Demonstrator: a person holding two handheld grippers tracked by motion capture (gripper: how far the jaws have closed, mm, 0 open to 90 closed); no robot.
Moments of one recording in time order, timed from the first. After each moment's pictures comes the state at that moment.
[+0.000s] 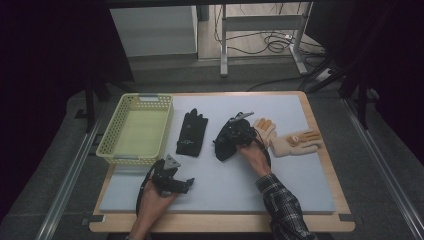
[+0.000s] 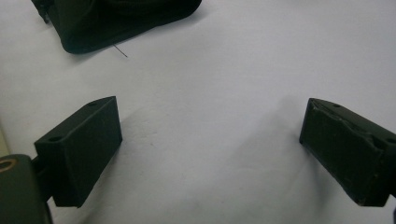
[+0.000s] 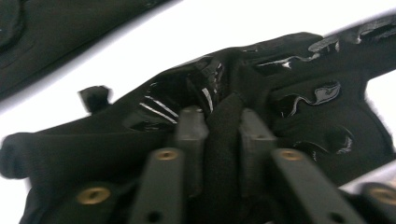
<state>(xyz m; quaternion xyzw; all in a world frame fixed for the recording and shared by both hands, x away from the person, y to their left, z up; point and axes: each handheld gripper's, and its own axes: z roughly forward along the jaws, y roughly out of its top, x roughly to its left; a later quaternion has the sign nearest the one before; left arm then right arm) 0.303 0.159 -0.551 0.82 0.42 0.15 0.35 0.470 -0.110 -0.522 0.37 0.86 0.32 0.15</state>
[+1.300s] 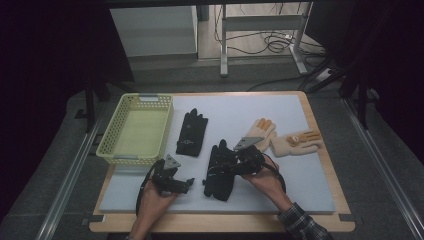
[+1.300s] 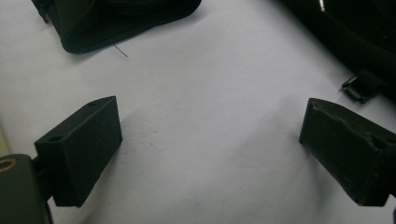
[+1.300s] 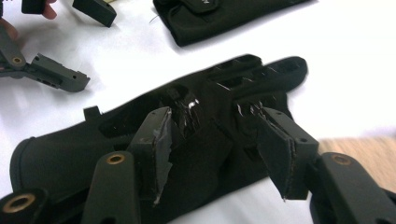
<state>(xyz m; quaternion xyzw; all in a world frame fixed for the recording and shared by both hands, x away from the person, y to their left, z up) 0.304 0.160 -0.551 0.82 0.42 0.15 0.35 0.360 -0.131 -0.492 0.27 0.88 0.38 0.11</state>
